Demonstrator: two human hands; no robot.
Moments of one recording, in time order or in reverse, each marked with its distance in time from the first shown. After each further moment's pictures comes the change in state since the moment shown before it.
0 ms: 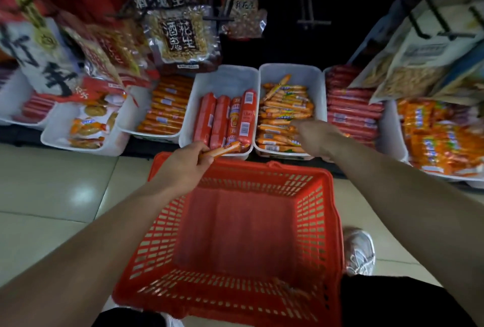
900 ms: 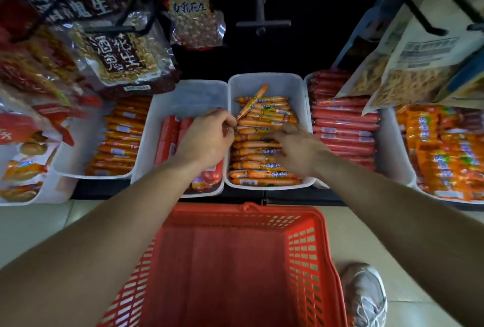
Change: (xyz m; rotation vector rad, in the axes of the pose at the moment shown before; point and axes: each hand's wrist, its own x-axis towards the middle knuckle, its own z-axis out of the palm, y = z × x) left_hand 0.173 0.085 0.048 0.009 0.177 0.271; right_hand 0.046 0.043 0.012 0.137 0.029 -0.071
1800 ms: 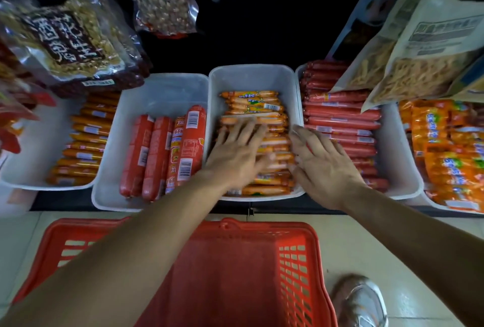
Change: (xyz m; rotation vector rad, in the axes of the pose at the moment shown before) left_hand 0.023 0.019 0.111 0.368 -0.400 0.120; right_hand -0.040 0.060 0.037 -0.151 0.134 0.050
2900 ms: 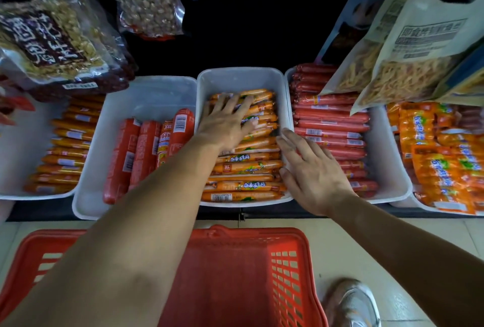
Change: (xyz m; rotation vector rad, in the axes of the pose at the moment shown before) left_hand 0.074 -0.029 -0.015 0.038 0.060 -0.087; right_hand 0.000 0.002 0.012 0.074 0.092 -0.012
